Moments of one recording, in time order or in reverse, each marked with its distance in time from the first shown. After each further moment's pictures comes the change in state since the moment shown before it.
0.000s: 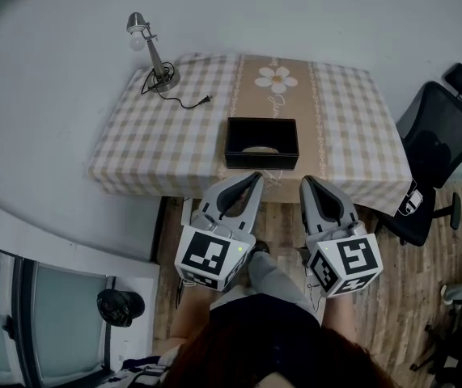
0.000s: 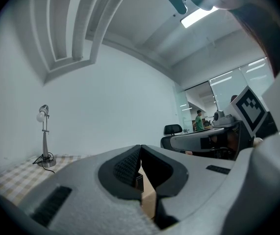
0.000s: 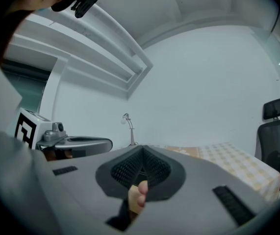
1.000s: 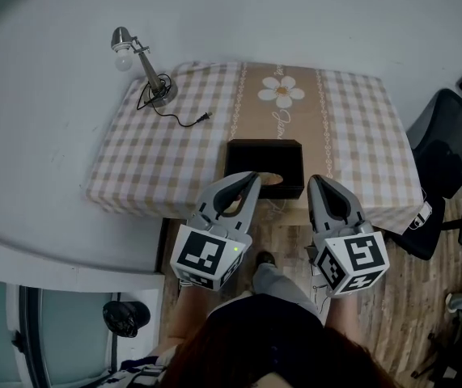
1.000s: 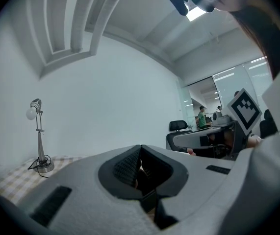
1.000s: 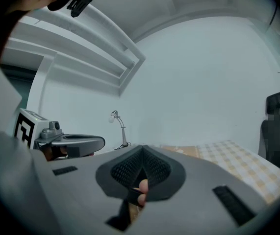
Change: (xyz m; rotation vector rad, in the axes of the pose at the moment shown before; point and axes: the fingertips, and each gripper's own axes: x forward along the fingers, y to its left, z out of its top) left arm 0.074 0.060 -0.005 0.003 0.040 0.002; right arm 0.081 -0.064 -0.002 0.045 0.038 -0.016
